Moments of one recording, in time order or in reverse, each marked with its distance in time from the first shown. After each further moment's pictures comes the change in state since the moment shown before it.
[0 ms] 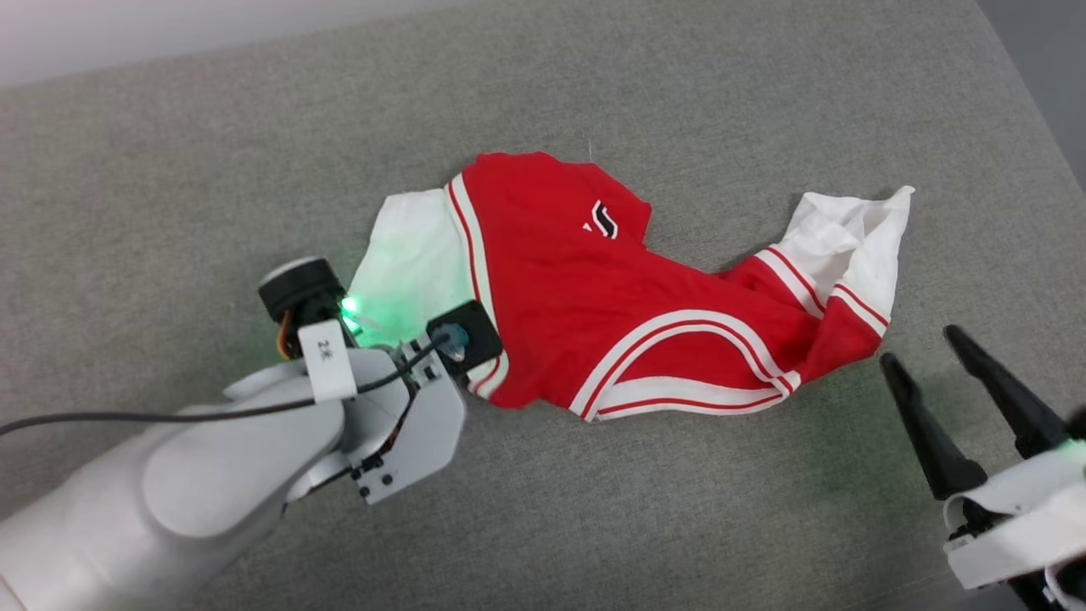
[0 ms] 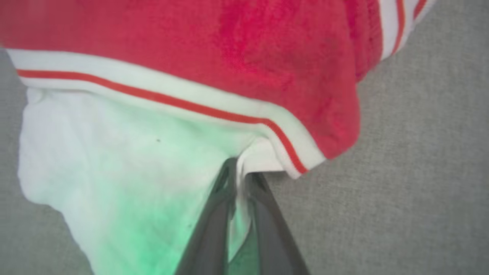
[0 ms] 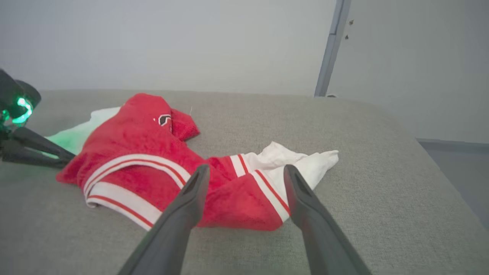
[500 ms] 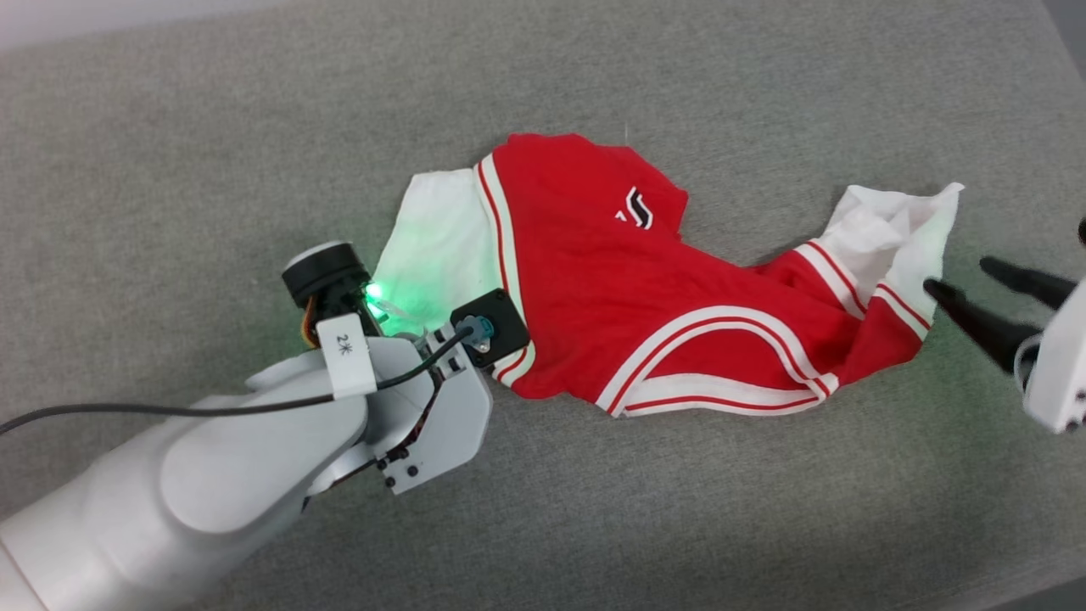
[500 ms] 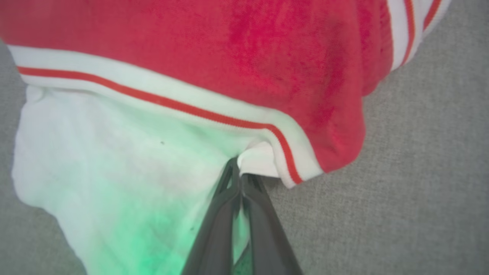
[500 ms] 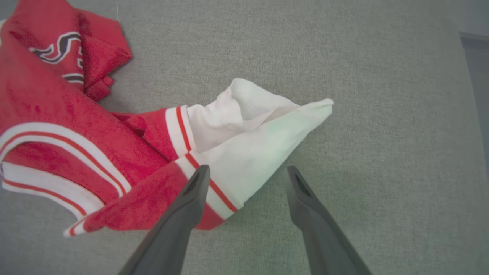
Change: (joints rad) left arm -0.019 -0.026 0.005 -0.024 0.004 0.003 -0.003; right arm -0.408 -0.233 0.179 0.201 0.333 0.000 0.639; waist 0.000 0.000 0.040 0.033
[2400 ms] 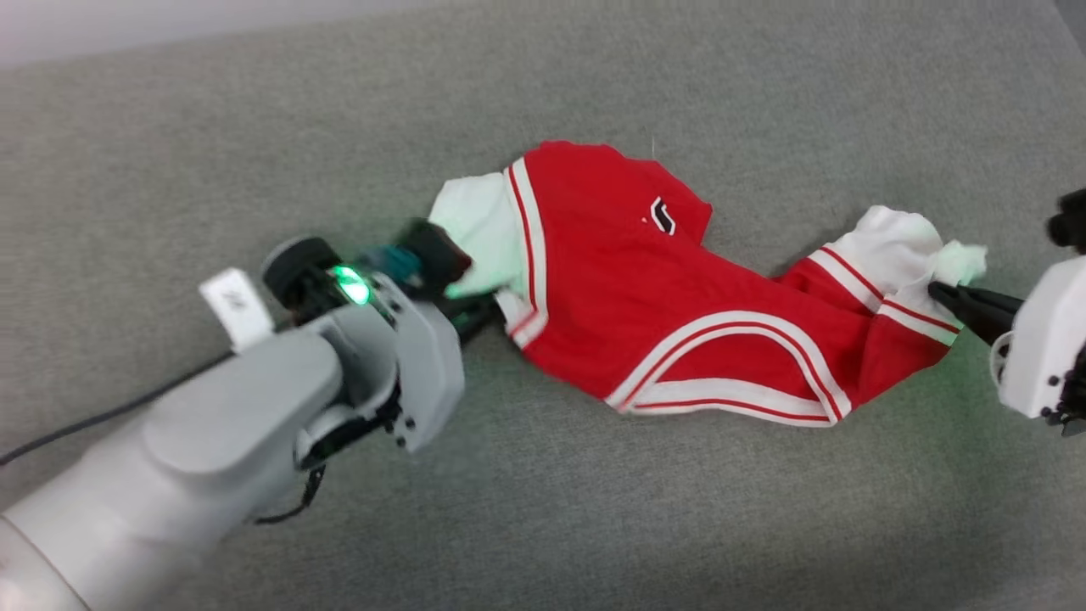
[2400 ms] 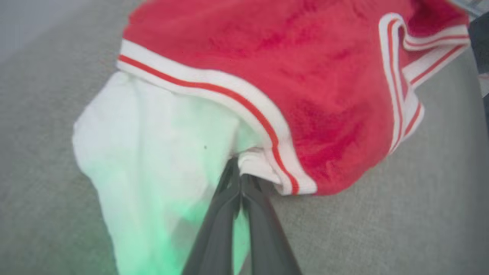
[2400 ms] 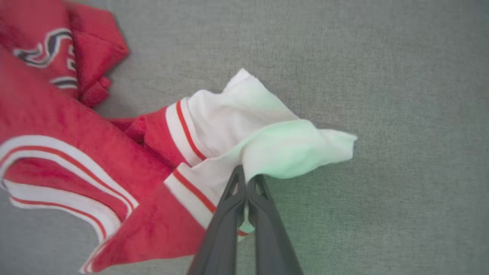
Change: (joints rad) left arm -0.017 -0.049 0.009 0.154 -0.296 0.000 -0.285; right arm -0.089 0.096 -0.002 0.140 -0.008 0.000 0.156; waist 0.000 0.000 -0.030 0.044
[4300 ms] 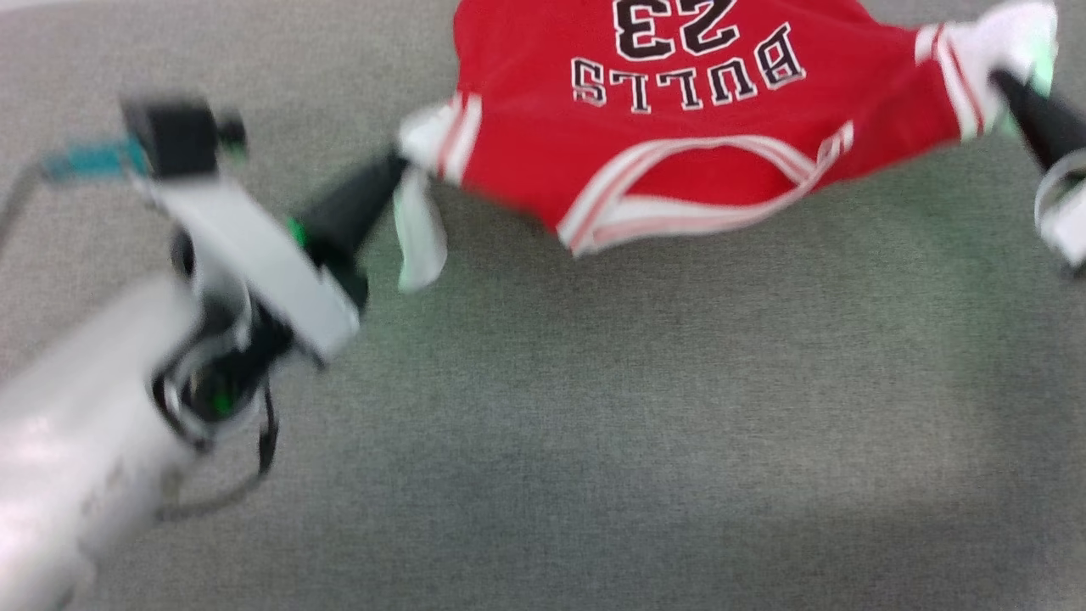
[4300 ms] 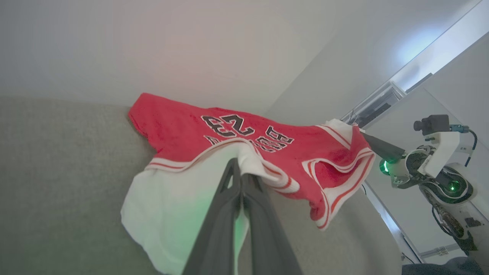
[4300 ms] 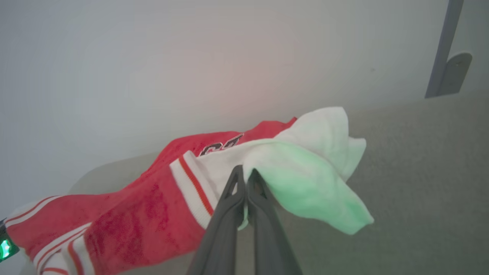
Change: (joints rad) left arm -0.004 0.135 0.232 -0.133 -0.644 0.003 -0.264; right arm -0.182 0.189 -0.261 0.080 0.100 0.000 -0.233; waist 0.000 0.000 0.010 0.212
